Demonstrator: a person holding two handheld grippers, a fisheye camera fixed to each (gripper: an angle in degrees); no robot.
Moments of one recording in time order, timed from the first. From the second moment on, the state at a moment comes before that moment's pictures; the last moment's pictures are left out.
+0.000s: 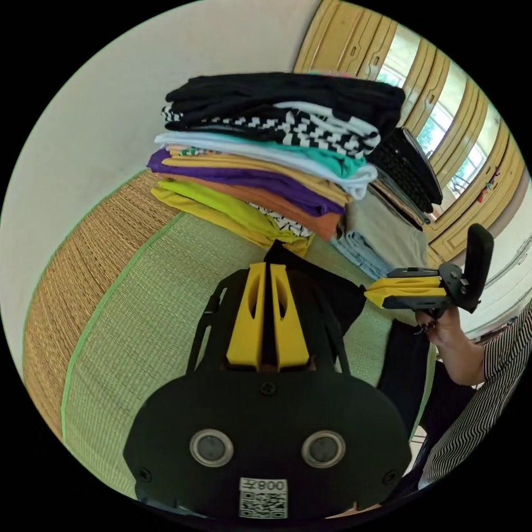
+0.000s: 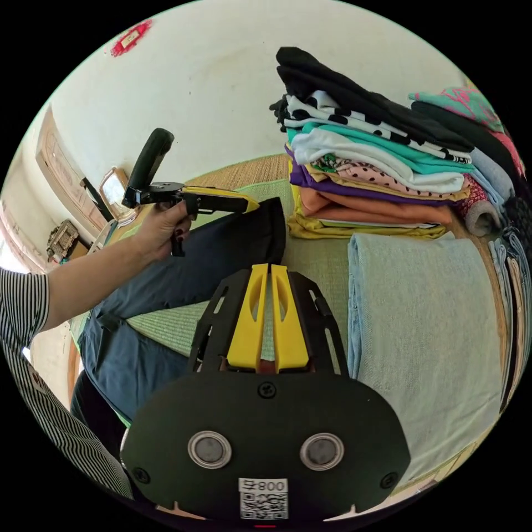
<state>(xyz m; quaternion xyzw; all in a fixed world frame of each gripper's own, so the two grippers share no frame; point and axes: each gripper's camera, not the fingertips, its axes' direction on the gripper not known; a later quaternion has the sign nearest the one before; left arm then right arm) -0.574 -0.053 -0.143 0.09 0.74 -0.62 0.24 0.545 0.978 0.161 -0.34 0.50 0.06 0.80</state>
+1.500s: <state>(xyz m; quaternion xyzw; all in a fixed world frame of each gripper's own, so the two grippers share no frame) -0.676 -0.072 -0.387 0.19 0.83 -0.47 0.22 0.409 1.013 0.094 -0.46 0.55 0.16 0.68</state>
